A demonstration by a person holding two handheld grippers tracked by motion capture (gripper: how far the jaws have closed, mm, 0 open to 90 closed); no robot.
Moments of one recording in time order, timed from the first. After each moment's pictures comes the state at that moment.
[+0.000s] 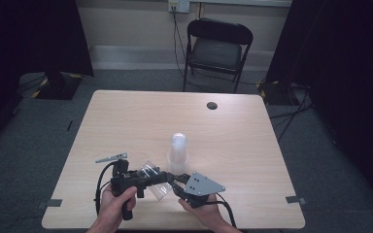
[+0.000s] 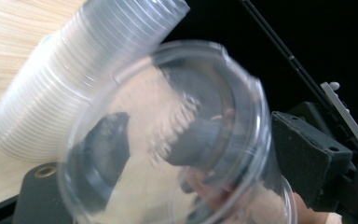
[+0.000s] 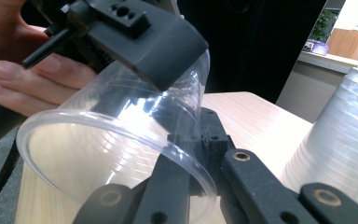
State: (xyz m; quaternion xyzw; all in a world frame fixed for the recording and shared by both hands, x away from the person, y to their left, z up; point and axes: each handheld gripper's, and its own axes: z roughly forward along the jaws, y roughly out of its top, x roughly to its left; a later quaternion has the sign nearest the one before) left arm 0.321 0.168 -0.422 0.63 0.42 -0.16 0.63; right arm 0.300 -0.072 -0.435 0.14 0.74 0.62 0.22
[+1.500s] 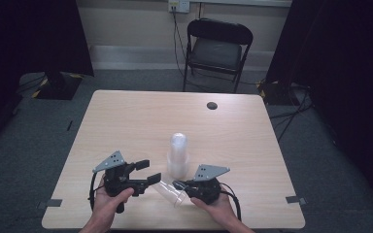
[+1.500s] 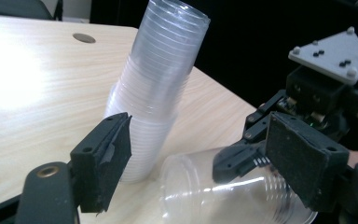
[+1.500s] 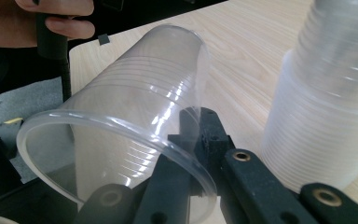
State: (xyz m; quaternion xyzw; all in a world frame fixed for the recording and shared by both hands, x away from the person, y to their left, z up) left arm 0.315 0.179 -0.416 0.71 0.35 0.05 0.60; right arm 0.325 -0.106 -0.447 0.21 0.83 0.52 0.05
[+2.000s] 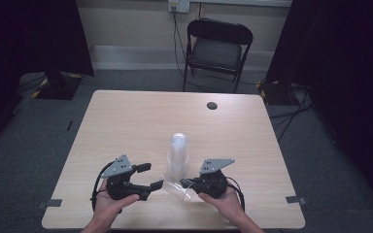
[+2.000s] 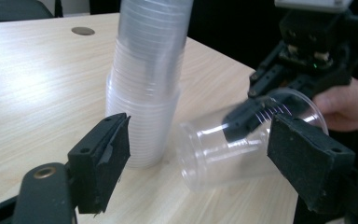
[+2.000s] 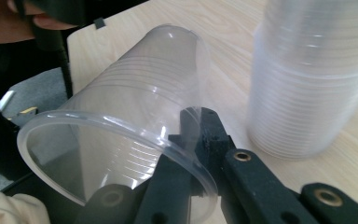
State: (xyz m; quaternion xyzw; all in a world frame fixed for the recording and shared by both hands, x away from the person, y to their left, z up) left arm 0.310 0.170 -0.418 0.77 0.29 0.07 0.56; right arm 0.339 -0.124 -0.439 0.24 0.84 0.48 0.01
